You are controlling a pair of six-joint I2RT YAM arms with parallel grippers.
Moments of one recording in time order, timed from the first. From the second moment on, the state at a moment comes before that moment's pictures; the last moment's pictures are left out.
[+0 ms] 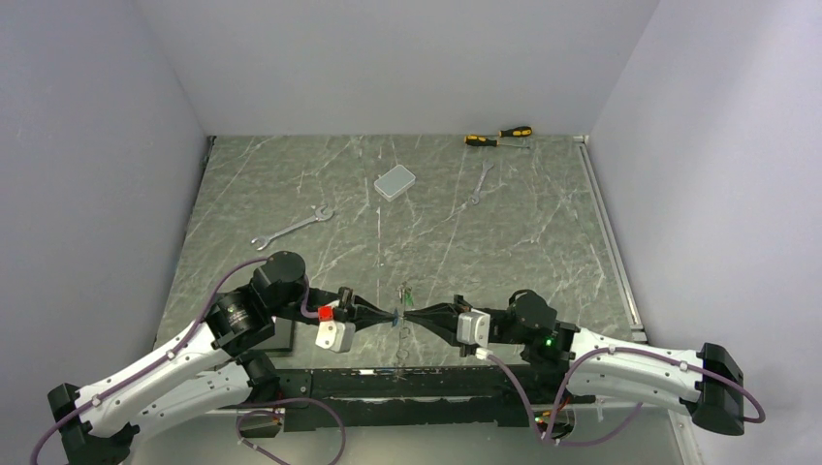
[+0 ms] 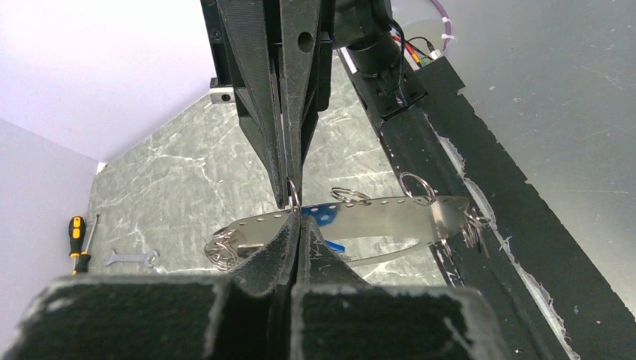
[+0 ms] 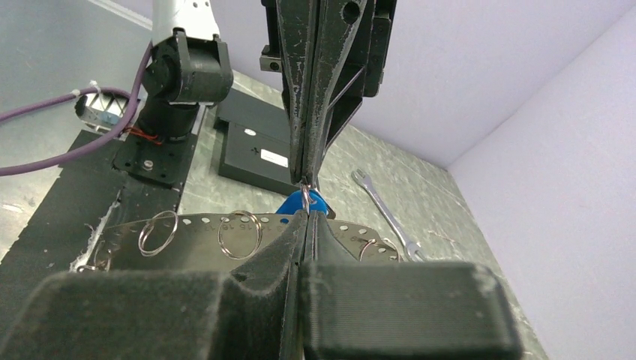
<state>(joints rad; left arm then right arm) -0.91 0.69 0.69 -0.25 0.80 0.70 1.17 0.68 0.31 0.53 -0.38 -0.50</state>
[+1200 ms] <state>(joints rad) -0.91 0.62 0.61 -0.10 0.59 0.33 1.17 0.67 0.29 0.63 -0.36 -0.50</state>
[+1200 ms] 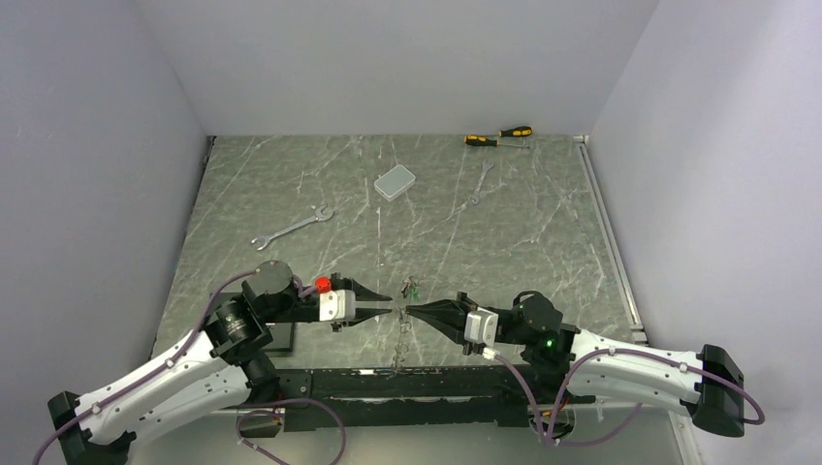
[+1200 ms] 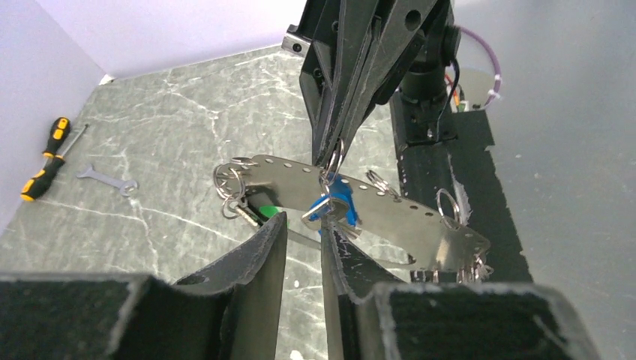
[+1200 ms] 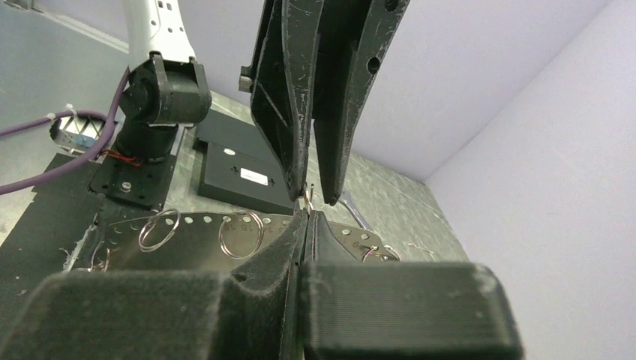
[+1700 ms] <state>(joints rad) -0.92 0.66 0.55 0.11 0.62 0.20 1.17 0.68 0.29 0.63 -0.36 -0.50</state>
